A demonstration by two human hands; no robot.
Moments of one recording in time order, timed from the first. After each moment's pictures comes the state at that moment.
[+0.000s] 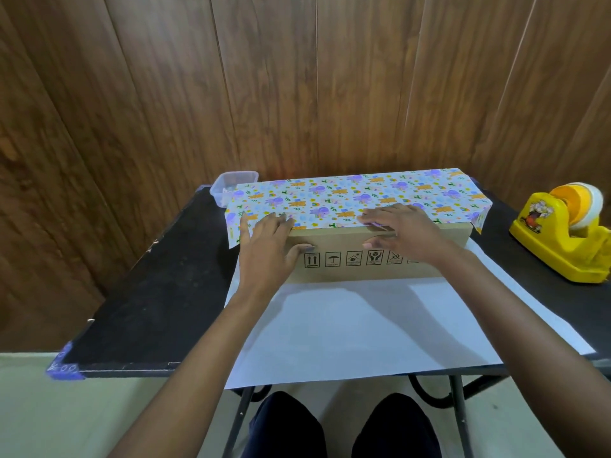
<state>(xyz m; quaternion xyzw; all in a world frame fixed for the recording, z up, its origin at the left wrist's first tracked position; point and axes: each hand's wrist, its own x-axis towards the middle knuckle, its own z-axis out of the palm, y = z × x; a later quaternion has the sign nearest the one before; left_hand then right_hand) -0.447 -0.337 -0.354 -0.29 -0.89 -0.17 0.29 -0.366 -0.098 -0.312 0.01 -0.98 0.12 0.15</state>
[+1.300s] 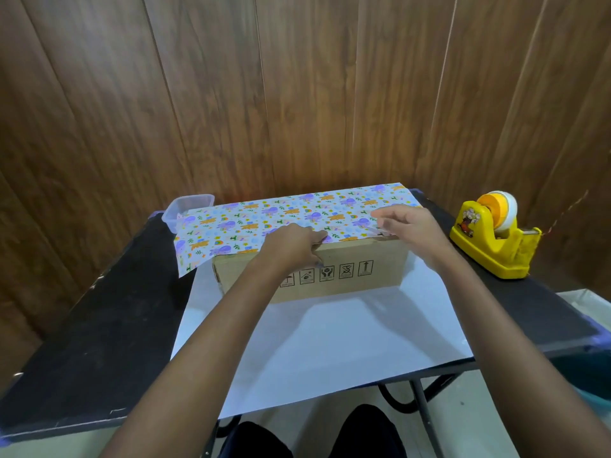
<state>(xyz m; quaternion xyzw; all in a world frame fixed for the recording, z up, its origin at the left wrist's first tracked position) -0.424 -0.236 -0.283 -0.41 -0.91 -0.02 0.02 -0.326 -0.036 -0.300 -0.13 -0.80 0.53 0.25</state>
